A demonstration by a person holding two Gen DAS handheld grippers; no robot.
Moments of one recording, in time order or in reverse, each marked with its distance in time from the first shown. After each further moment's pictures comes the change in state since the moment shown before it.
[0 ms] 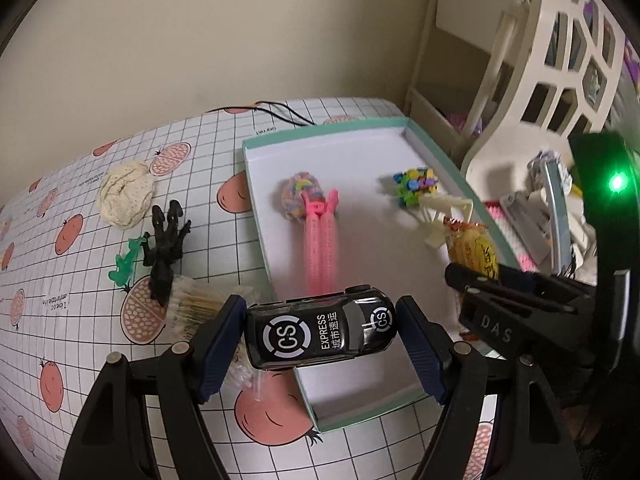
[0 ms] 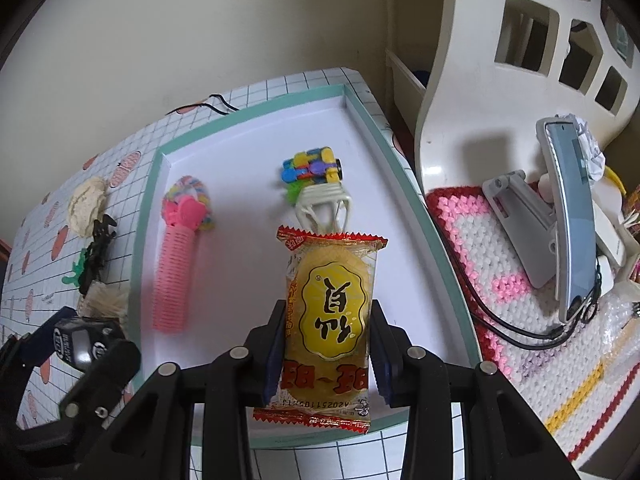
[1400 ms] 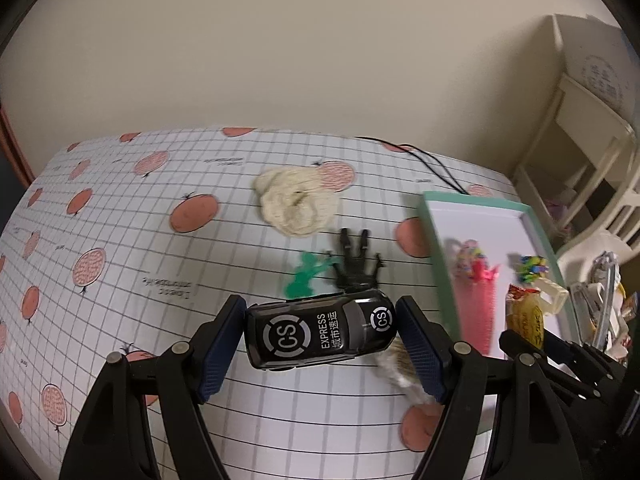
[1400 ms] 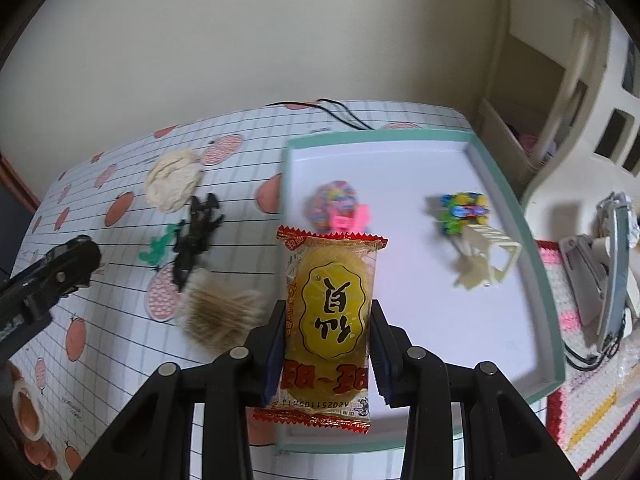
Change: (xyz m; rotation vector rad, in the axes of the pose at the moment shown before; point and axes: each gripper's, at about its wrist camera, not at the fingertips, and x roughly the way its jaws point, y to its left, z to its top) left arm -0.047 0.147 0.001 -0.266 -0.088 0.161; right arm -0.022 0.104 -0.006 -0.171 -0.064 0.063
